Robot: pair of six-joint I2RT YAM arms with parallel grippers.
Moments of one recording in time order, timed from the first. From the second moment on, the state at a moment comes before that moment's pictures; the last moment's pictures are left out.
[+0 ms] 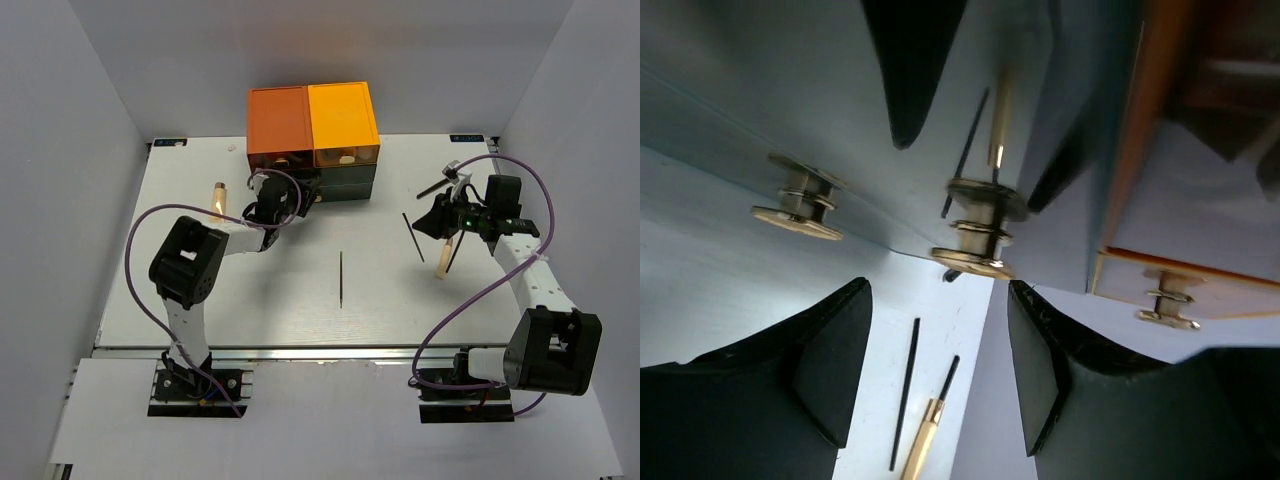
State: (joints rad) left arm -0.46 1.94 1.07 0.57 -0.06 -1.40; right arm -0.05 1.28 0.94 -0.36 -0.90 -0.24
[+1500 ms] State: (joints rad) left arm -0.60 2.03 1.06 0.77 -0.51 -1.78; right arm -0.05 1.28 0.94 -0.38 -0.90 -0.27
